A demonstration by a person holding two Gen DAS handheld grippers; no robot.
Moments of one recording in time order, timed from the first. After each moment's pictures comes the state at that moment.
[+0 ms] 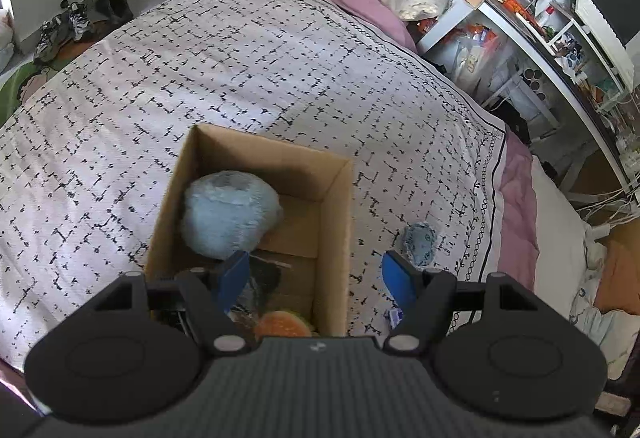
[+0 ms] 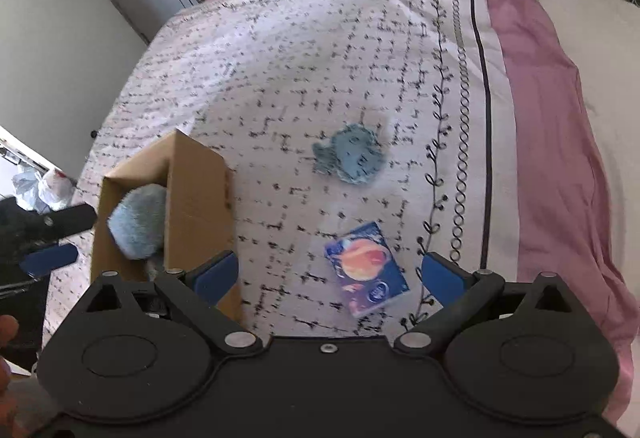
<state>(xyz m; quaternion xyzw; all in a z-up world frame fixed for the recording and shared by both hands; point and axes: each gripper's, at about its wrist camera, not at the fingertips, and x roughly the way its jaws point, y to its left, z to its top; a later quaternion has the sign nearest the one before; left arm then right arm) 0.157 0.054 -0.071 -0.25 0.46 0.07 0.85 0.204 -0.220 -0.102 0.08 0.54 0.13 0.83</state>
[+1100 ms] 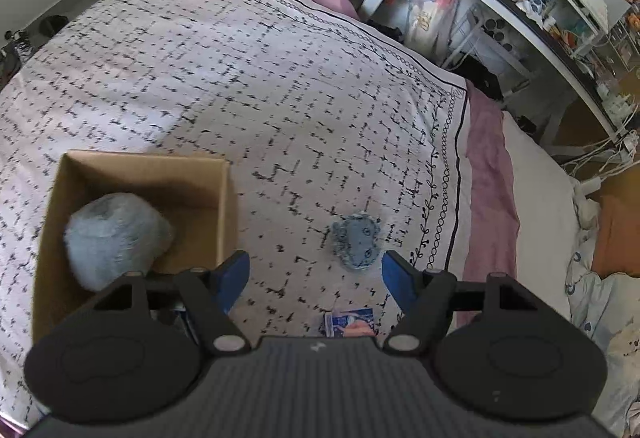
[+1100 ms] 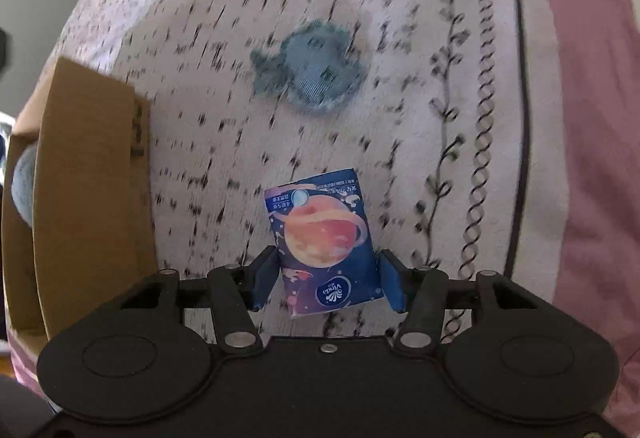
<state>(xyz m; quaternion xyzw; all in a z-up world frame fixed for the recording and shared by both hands) 0.228 -0.024 -0.084 -0.19 0.49 0.01 0.85 0.251 -0.211 -0.197 0.05 0.63 0.11 0.77</state>
